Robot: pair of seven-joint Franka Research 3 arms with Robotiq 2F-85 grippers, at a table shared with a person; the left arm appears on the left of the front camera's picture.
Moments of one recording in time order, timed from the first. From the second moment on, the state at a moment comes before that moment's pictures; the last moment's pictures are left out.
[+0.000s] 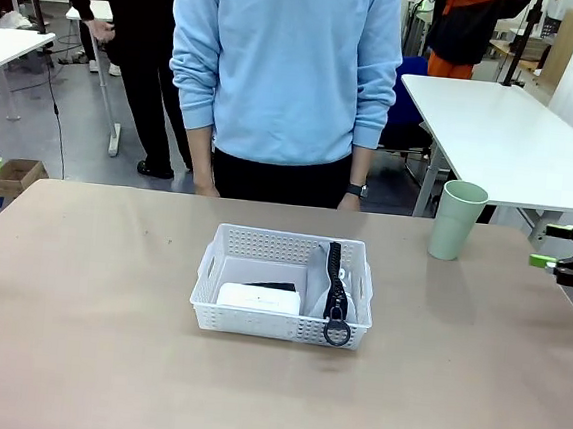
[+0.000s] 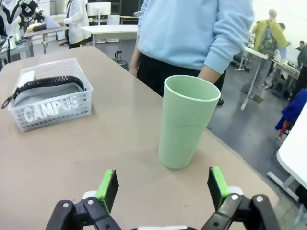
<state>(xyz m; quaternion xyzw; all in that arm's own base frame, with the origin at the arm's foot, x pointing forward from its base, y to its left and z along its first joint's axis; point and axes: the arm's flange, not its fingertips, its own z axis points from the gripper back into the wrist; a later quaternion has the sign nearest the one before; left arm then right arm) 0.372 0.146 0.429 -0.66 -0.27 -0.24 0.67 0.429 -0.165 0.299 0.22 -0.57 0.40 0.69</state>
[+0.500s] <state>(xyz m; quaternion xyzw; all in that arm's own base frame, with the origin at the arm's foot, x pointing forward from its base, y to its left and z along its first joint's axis) 0.372 0.146 0.429 -0.66 -0.27 -0.24 0.67 0.510 -0.125 0.283 0.23 -0.56 0.42 0.67</state>
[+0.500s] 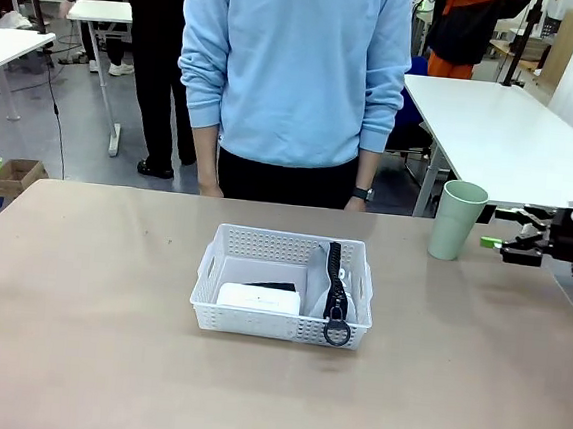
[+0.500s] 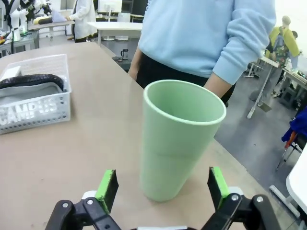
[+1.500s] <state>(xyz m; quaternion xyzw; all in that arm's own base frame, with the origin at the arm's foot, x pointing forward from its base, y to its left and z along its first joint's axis) 0.372 0.146 0.429 -0.66 -0.27 -0.24 0.67 0.532 -0.120 0.218 0.27 -0.53 0.40 0.69</state>
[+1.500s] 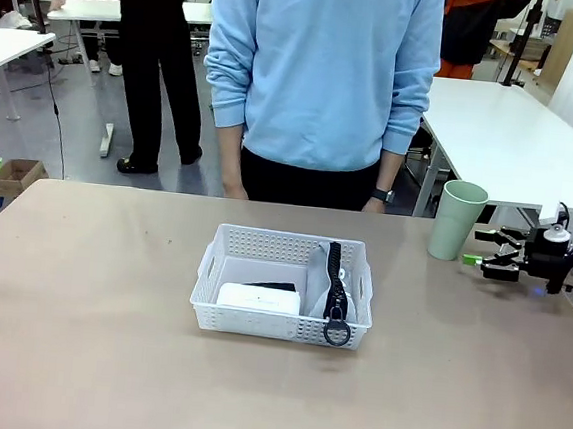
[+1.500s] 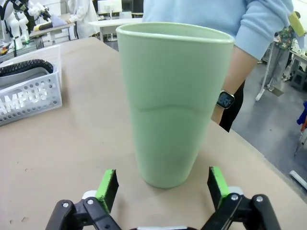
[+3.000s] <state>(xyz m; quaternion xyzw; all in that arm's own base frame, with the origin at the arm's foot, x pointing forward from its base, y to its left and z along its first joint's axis) 0.372 0.146 0.429 -0.66 -0.27 -0.24 0.67 0.565 -0.070 0.217 0.40 -0.55 0.39 0.63</state>
